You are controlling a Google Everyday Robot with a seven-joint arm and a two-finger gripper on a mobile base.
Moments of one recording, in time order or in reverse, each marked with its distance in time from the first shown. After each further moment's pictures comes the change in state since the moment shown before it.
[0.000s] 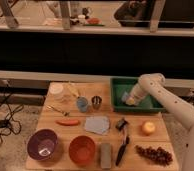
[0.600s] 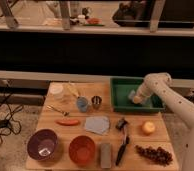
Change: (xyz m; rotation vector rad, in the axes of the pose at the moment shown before) arm 0.036 -0.039 -0.006 0.071 0.042 0.081
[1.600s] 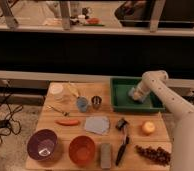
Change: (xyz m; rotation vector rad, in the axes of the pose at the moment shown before) arm -0.012 -0.024 0.026 0.028 0.008 0.013
